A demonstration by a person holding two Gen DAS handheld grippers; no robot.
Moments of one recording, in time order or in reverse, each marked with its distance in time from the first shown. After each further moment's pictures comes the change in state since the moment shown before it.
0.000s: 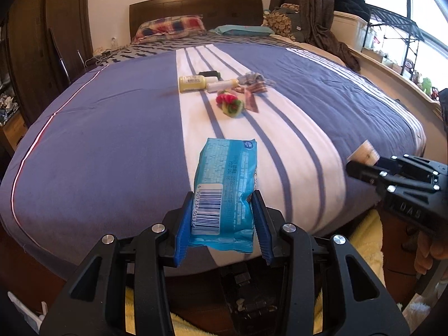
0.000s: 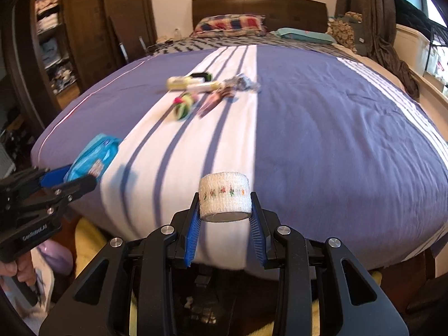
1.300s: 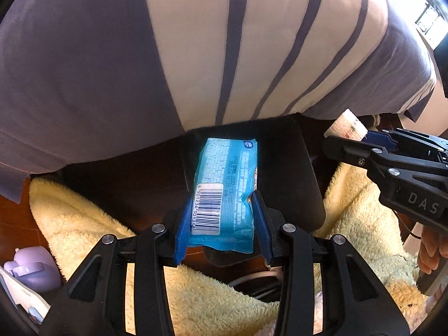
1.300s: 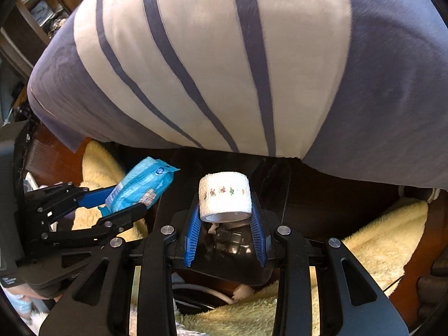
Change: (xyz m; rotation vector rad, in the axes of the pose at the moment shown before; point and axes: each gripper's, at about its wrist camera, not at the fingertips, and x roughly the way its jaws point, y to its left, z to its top) left arm 0.107 -0.016 -0.156 -0.064 0.483 -0.119; right arm 0.106 0.023 -0.119 0.062 0.418 0.113
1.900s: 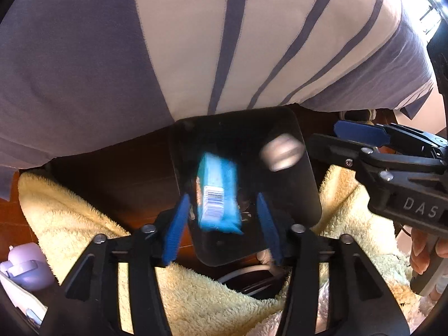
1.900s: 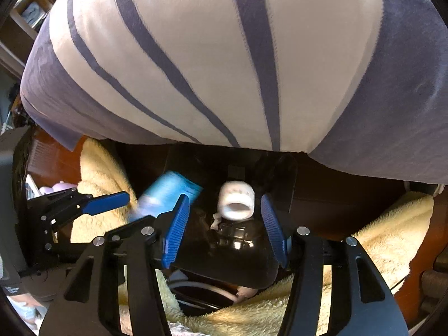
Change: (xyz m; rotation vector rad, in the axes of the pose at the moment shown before) left arm 0.012 0.007 0.006 -0.013 0.061 -0.046; right arm 0.011 -0.009 0.005 0.034 0.035 0.007
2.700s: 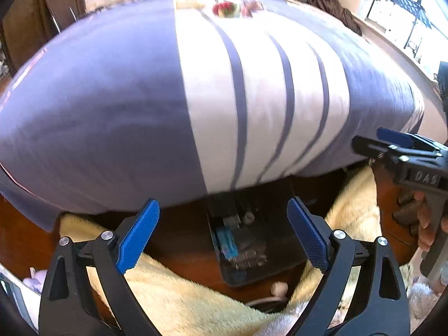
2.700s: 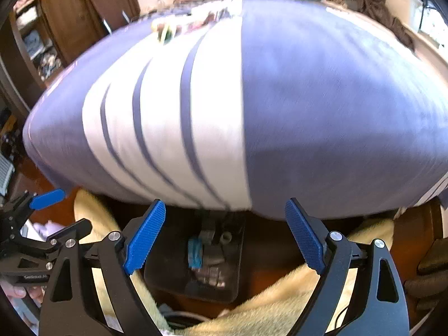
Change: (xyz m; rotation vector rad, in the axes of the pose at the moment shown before) left arm -0.125 -0.012 0.015 0.032 -0.330 0.122; right arm -0.129 -0.021 0.016 0.024 -0.332 -0.134
